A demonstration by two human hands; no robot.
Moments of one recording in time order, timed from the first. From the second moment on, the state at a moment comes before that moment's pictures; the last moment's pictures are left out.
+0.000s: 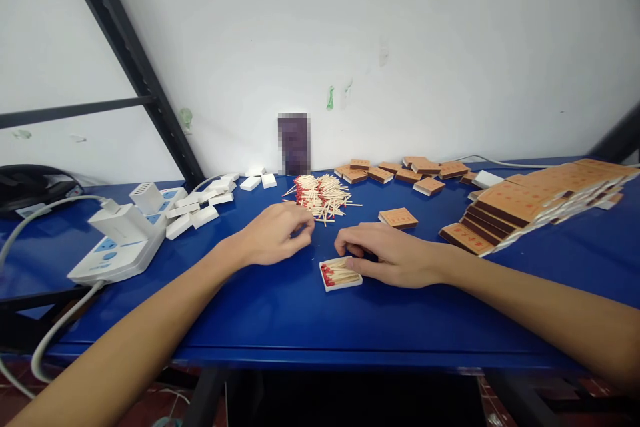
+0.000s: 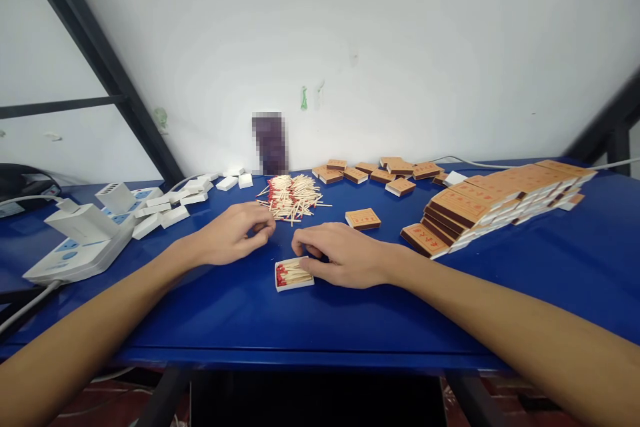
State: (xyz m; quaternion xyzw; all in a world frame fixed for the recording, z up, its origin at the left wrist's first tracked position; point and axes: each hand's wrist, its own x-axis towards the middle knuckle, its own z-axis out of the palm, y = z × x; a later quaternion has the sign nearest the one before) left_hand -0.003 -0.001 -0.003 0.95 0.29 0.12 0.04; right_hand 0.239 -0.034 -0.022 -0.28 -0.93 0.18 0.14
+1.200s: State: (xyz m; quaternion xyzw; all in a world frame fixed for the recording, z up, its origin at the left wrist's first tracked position) left_hand -0.021 0.027 -0.018 0.94 0.34 0.05 -0.09; right_hand 0.218 -0.008 -0.024 -0.47 -0.88 0.01 0.05
